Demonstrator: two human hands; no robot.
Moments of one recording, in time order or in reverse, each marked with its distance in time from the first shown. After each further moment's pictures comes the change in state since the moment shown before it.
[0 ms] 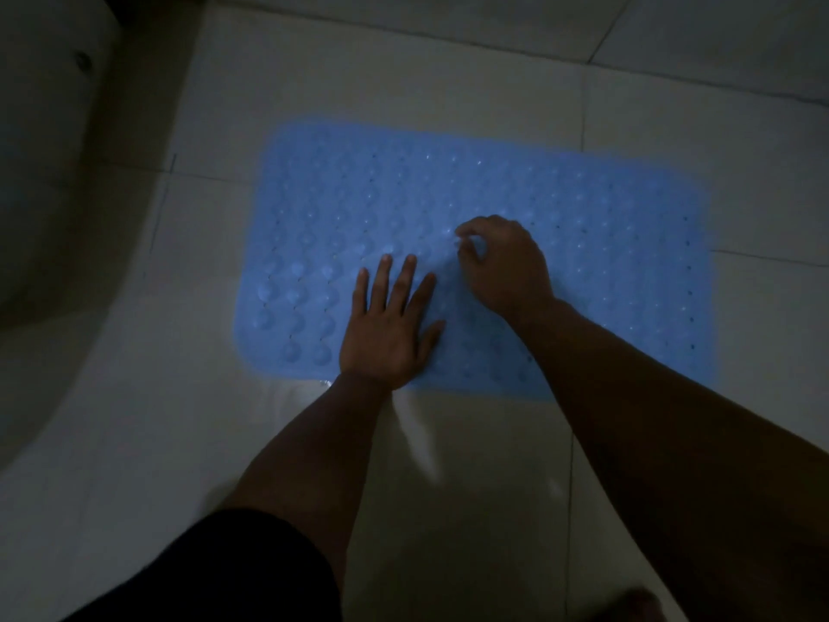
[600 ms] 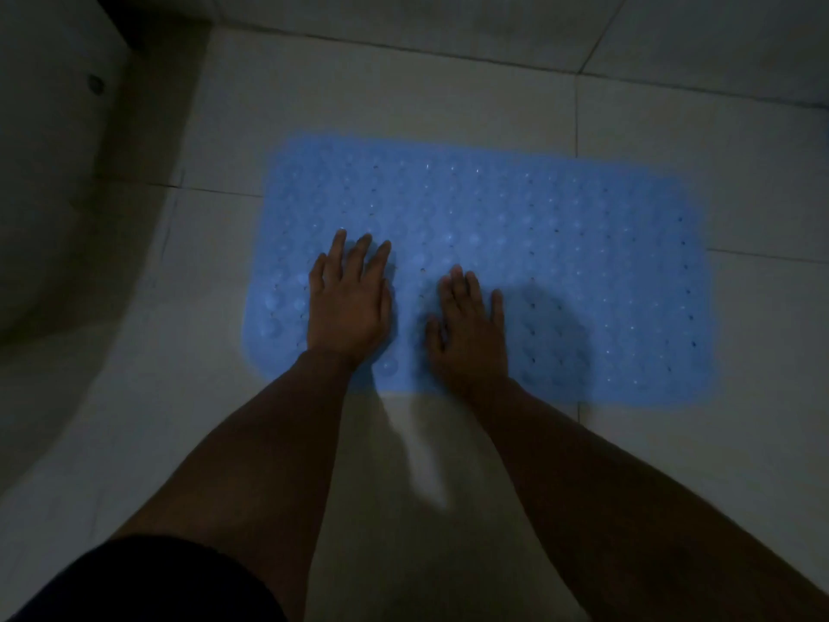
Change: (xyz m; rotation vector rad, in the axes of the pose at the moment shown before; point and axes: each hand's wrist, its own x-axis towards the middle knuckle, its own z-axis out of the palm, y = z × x) left_hand 0.013 -0.046 -0.040 -0.082 0.118 -0.155; right_hand -0.089 -0.010 0.069 -0.324 -0.195 0.056
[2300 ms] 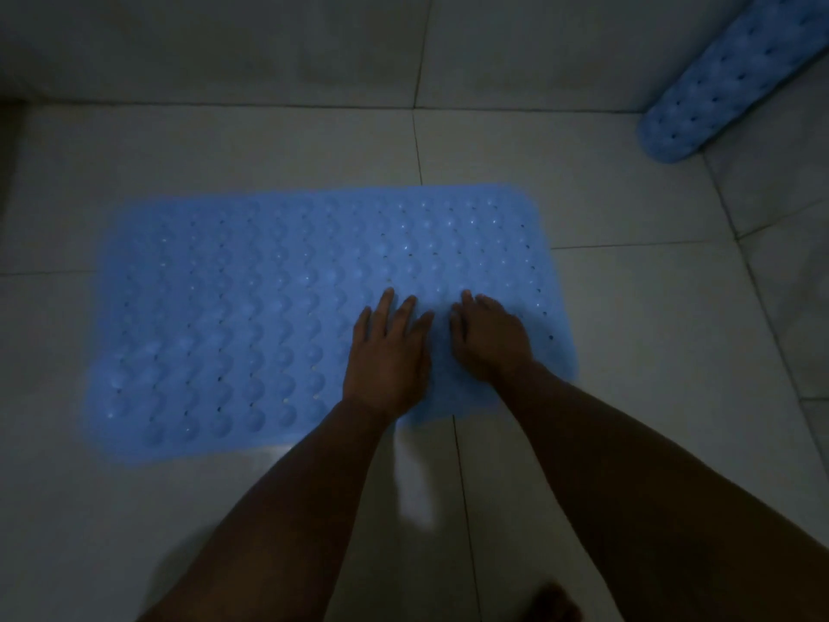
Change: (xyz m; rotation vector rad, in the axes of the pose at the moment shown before) left_hand 0.005 0.203 0.058 -0.042 -0.067 0.359; right_hand -0.010 0.191 -0.091 -0.010 -0.065 0.201
